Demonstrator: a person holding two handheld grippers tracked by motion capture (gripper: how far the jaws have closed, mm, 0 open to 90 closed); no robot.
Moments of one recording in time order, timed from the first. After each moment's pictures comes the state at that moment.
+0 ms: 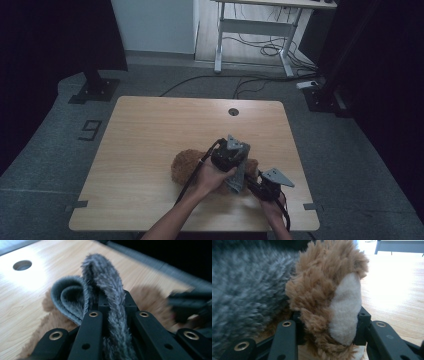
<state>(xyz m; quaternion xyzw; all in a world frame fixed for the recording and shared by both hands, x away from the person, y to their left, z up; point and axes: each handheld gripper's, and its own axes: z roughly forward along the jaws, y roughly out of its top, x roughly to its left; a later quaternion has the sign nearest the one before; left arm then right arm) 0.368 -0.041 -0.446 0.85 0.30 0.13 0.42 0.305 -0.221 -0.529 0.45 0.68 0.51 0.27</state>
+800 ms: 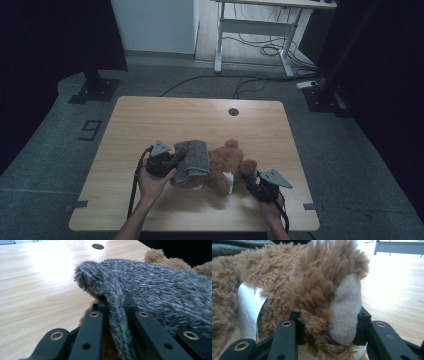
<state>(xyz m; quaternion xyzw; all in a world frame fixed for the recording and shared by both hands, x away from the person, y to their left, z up) 0.347 0.147 -0.469 0.76 0.43 0.16 0.47 0.302 -0.216 -0.530 0.45 0.68 0.51 0.27</state>
